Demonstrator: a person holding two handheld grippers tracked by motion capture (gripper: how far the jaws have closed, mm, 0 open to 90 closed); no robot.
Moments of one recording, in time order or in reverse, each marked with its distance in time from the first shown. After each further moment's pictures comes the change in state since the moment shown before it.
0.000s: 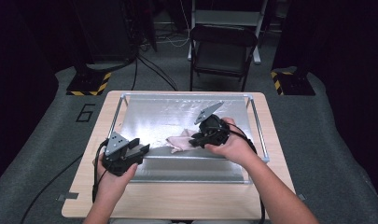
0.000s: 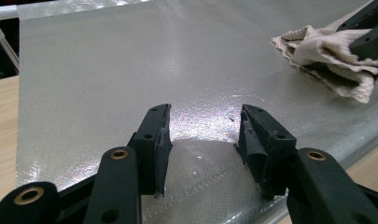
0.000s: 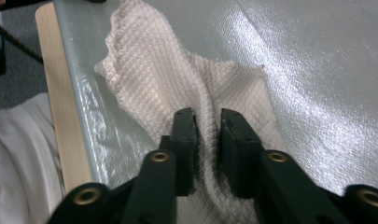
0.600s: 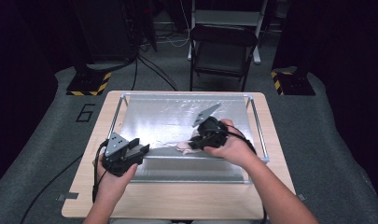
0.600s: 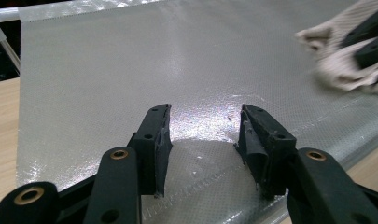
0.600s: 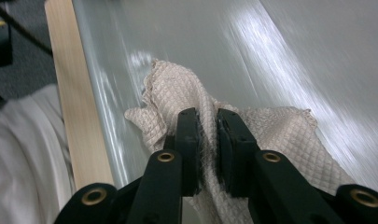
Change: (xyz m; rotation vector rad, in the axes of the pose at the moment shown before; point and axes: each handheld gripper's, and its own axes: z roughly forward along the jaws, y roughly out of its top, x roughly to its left) left arm 0.000 -0.001 0.000 -0.010 0.001 0.006; right arm 0.009 0.004 0.000 0.036 0.020 -0.019
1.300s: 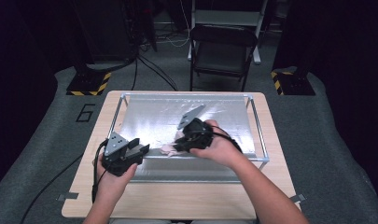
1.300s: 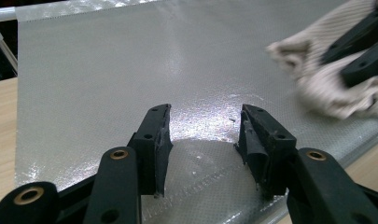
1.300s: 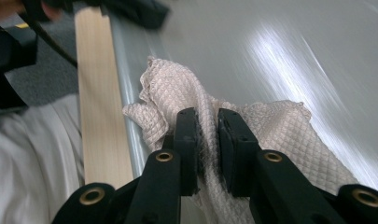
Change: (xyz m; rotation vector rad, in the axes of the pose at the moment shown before) left arm 0.001 0.001 -0.001 0.010 -0.012 0.000; right arm 0.014 0.021 0.020 -0.045 0.078 -0.073
